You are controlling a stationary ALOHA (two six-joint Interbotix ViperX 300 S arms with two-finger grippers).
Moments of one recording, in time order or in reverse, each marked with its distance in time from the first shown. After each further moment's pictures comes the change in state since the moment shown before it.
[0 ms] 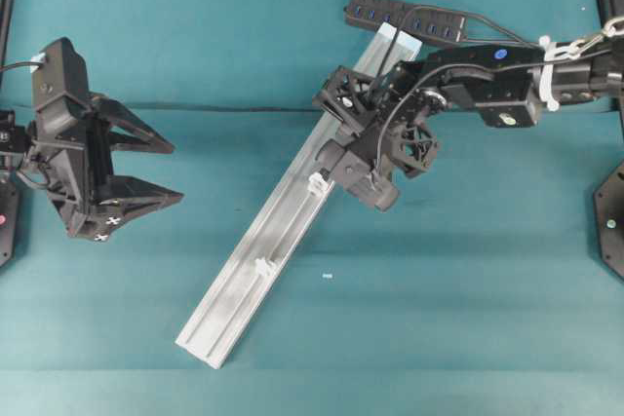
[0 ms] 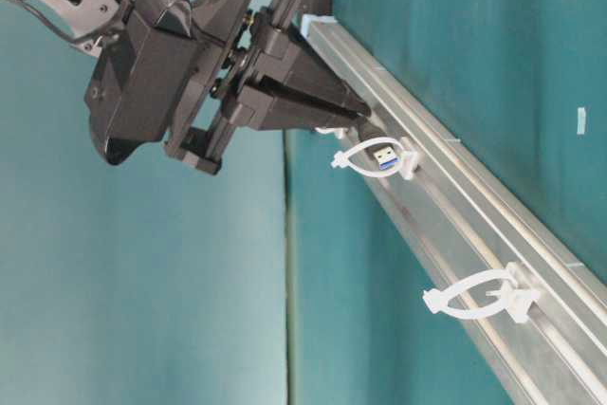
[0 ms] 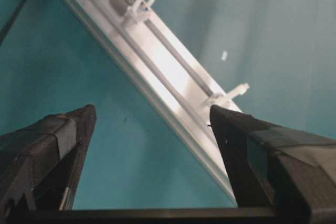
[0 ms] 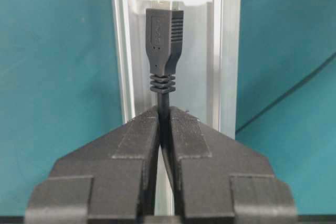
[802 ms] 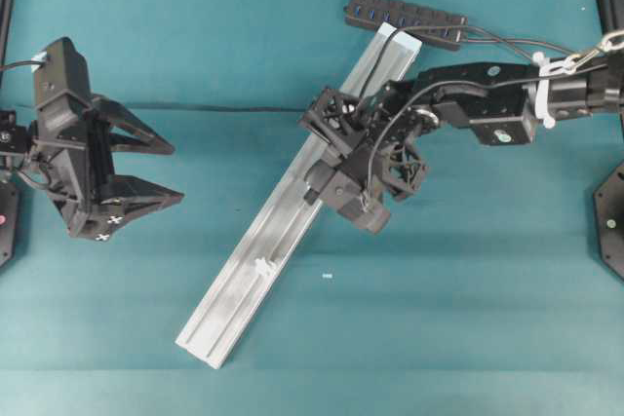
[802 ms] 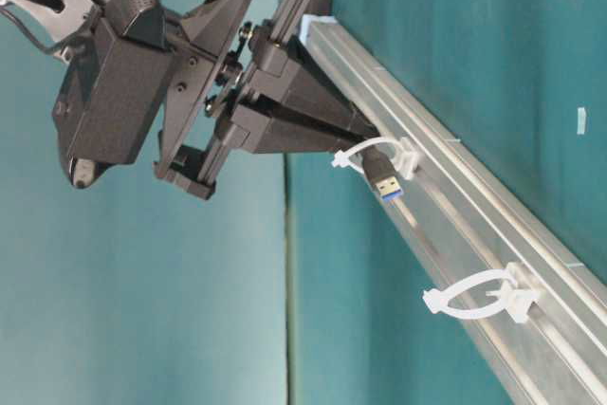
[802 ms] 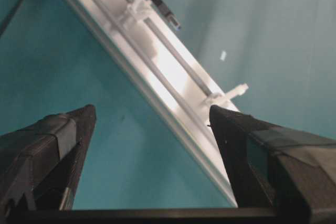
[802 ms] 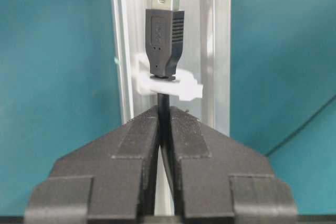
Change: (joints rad) left arm -0.002 0.014 0.000 0.000 -0.003 -0.043; right arm 0.067 0.003 -0.028 0.098 -0.021 0.002
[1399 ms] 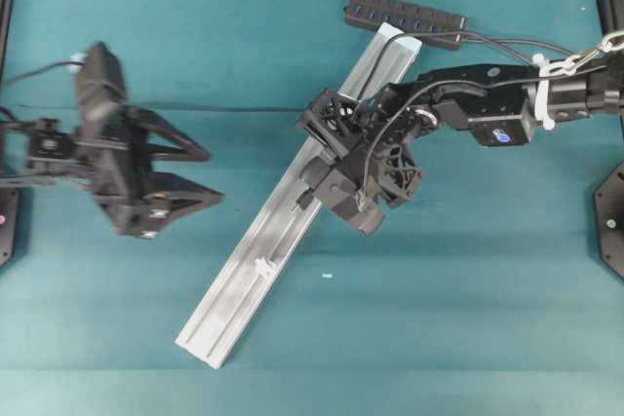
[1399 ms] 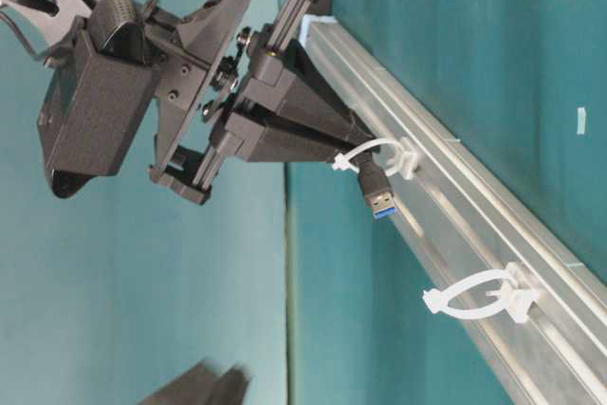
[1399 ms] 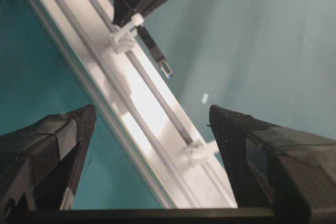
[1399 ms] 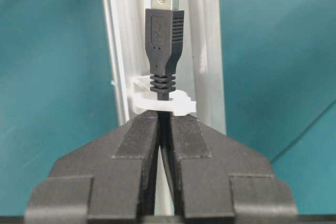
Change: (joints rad) left arm 0.000 0.247 -0.029 0.000 -0.296 -0.118; right arm 0.000 0.000 -0.003 0.061 -0.025 0.003
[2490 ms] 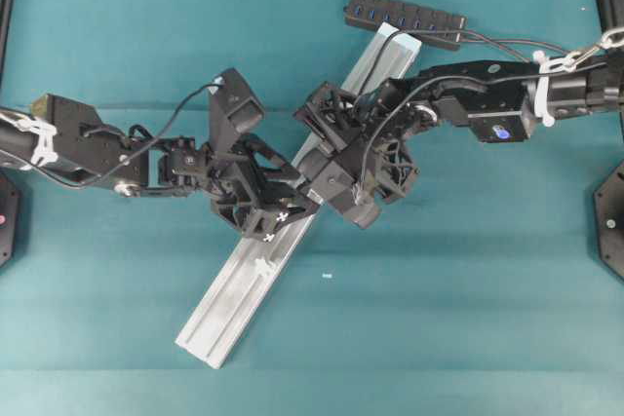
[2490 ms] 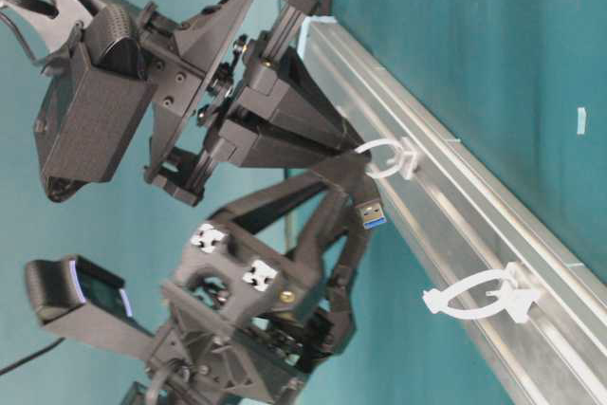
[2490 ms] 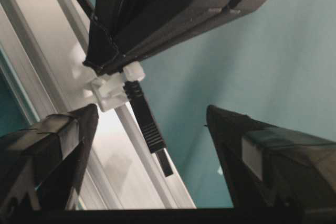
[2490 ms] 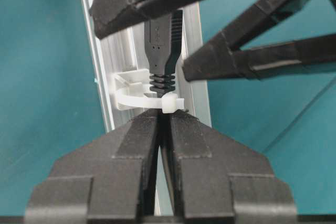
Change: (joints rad) left arm -0.005 0.482 -0.268 0.000 -0.138 -0.115; right arm -0.011 0.000 0.000 0.002 -0.026 0.017
